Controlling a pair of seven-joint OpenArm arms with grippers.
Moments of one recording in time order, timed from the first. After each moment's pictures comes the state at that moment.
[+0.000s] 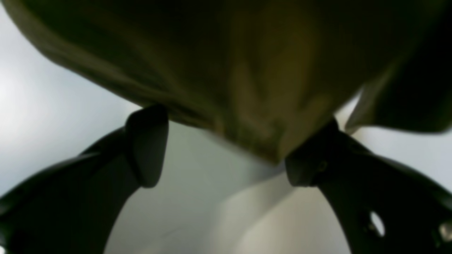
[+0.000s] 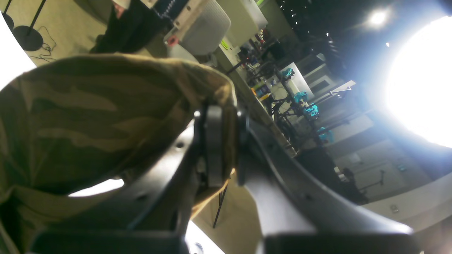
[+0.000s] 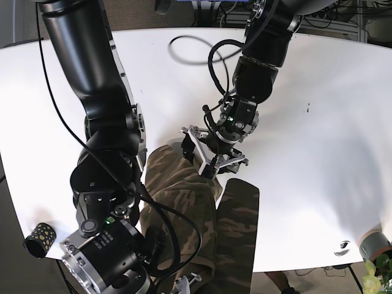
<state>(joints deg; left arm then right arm) -13.0 8.3 16.3 68.4 6.2 -8.9 19.7 60.6 -4.3 -9.4 107.2 -8.6 40.5 -66.1</state>
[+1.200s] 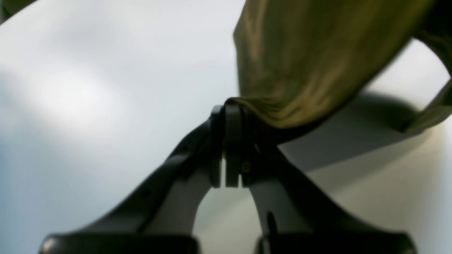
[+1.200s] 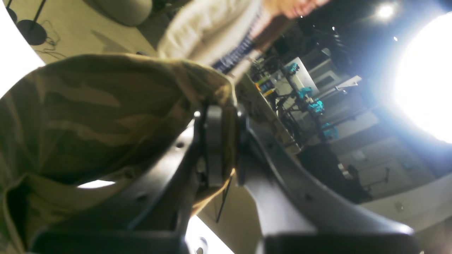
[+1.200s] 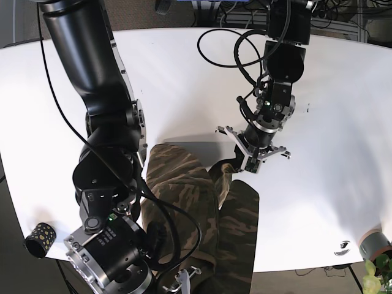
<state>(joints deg) -2.7 1.4 8.6 86.8 6.4 -9.0 19.8 58.7 -4.0 -9.4 107.2 -8.6 40.5 -66.0</state>
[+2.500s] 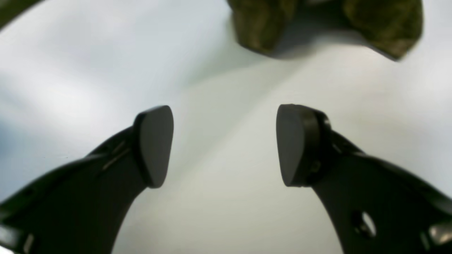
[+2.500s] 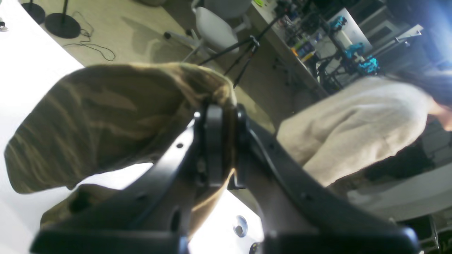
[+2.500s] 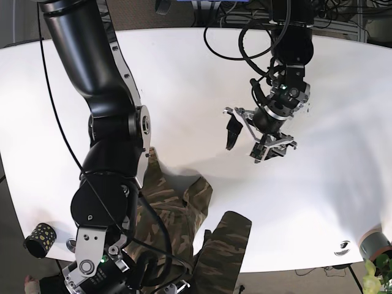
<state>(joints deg) 1.5 2.8 2.2 96.6 6.7 -22.4 28.2 60.8 -5.8 -0.8 92.6 -9.0 40.5 -63.2</state>
